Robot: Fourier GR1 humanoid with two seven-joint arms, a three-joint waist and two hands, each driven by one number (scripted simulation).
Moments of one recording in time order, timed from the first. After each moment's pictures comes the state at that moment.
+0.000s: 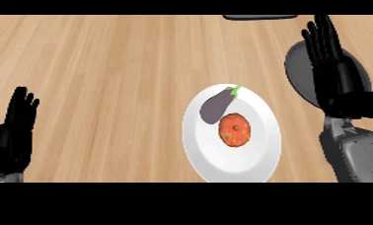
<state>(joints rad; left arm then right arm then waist) 0.08 0.46 -0.02 -1.45 0.38 0.31 -0.18 -0.32 -0.31 0.08 -1.64 -0.16 -0.23 0.01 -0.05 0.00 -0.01</state>
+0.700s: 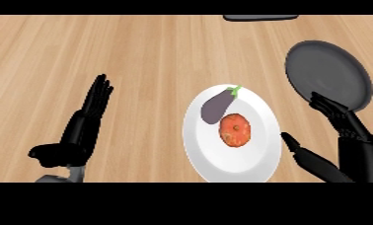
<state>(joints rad) -0.02 0.31 -0.29 -1.57 0.26 0.25 -0.17 0.20 -0.29 0.12 -1.93 -0.01 -0.34 -0.06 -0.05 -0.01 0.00</state>
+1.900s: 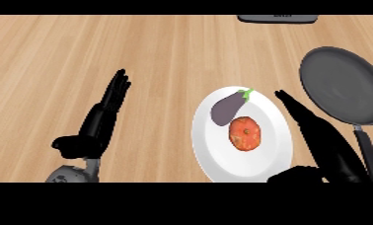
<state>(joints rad) -0.09 0.24 -0.32 -1.54 0.20 0.20 -0.14 -0.04 -0.54 0.39 -2.00 0.39 0.06 0.71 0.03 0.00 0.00</state>
